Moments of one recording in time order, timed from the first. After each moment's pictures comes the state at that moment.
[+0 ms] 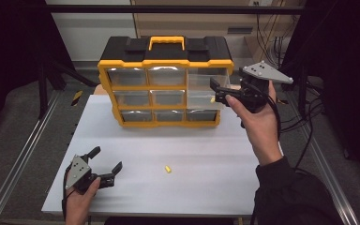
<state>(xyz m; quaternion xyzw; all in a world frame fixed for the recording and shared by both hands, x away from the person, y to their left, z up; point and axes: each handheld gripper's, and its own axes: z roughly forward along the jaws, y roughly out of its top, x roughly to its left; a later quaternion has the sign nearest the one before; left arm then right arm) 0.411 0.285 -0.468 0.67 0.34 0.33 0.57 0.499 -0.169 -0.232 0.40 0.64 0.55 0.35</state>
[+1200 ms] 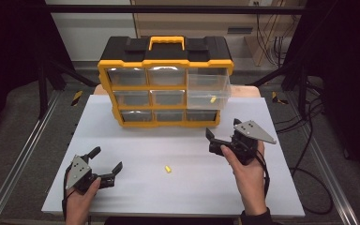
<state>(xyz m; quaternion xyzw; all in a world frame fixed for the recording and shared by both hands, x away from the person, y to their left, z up) 0.411 0.285 -0.467 0.67 0.34 0.33 0.57 0.436 -0.159 -0.348 0.46 0.64 0.52 0.32</state>
